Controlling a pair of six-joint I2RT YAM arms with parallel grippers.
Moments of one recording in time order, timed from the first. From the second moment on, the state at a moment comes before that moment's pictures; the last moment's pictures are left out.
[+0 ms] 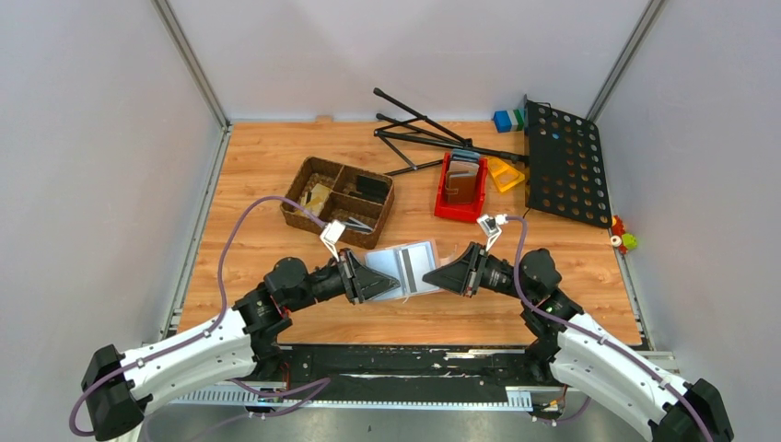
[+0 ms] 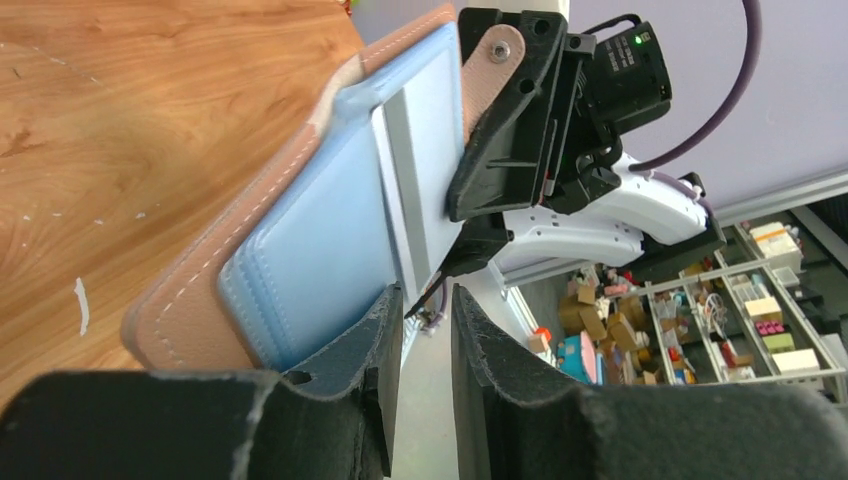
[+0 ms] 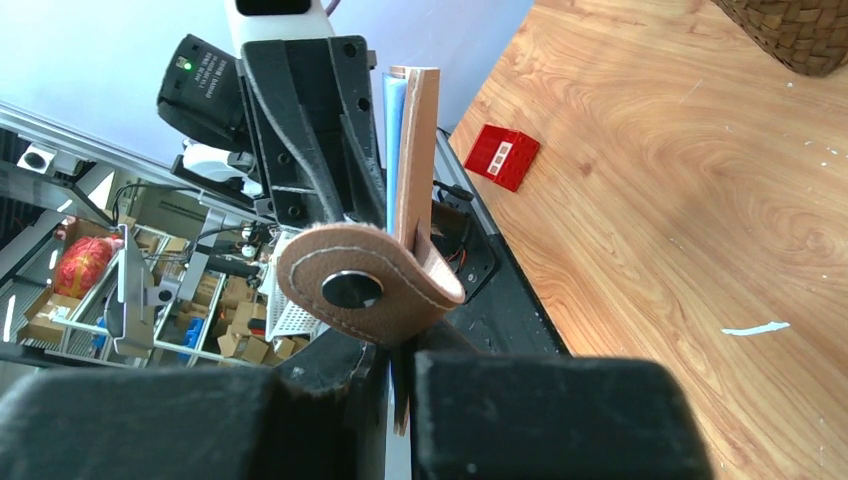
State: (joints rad) left arm -0.96 0.68 0.38 0.29 0.22 -0.98; right arm 0.66 0.67 0.29 0.42 -0.58 1.02
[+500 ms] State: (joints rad) left arm -0.96 0.74 0.35 0.34 0.21 -1.03; right arm 0.69 0.69 0.25 0.48 -0.59 1.05
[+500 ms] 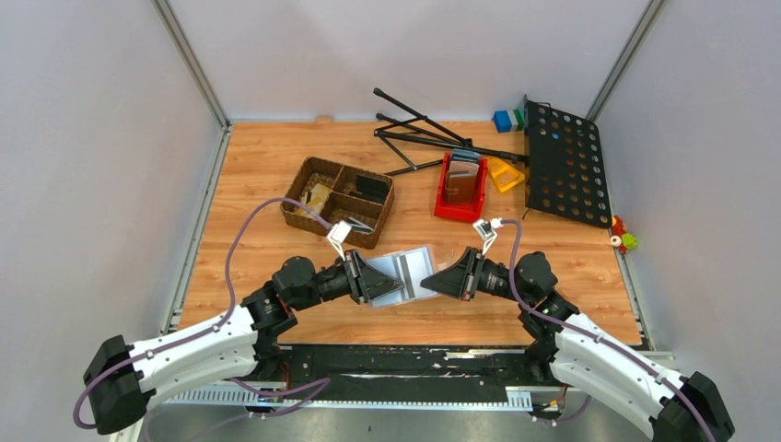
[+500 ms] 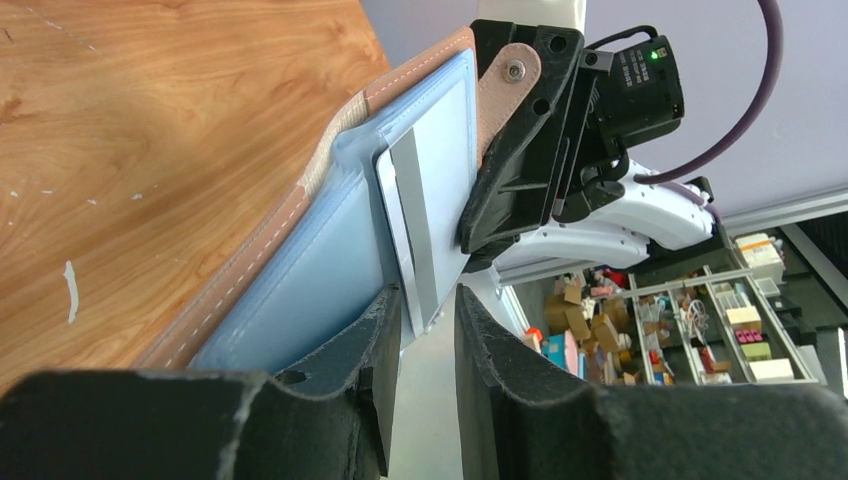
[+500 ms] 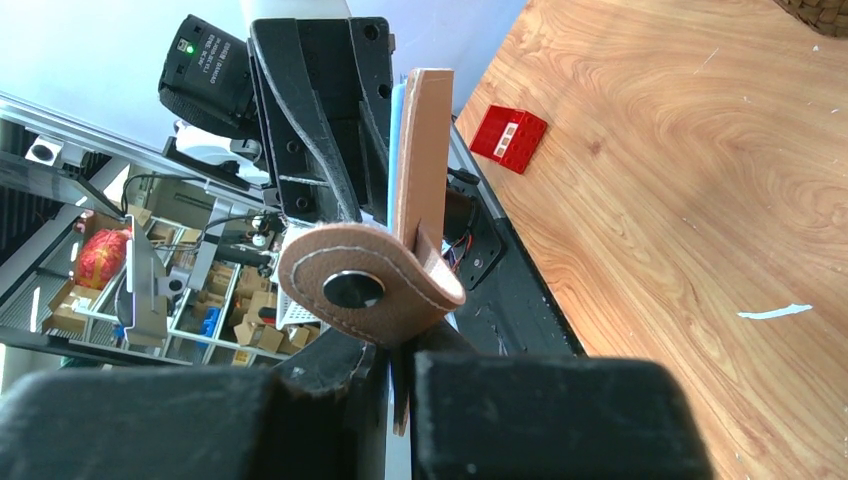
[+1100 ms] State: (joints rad) left arm -0.96 0.70 0.24 0.53 0.21 -1.12; right arm 0.72 0.76 0.25 0.58 -0.60 1.08
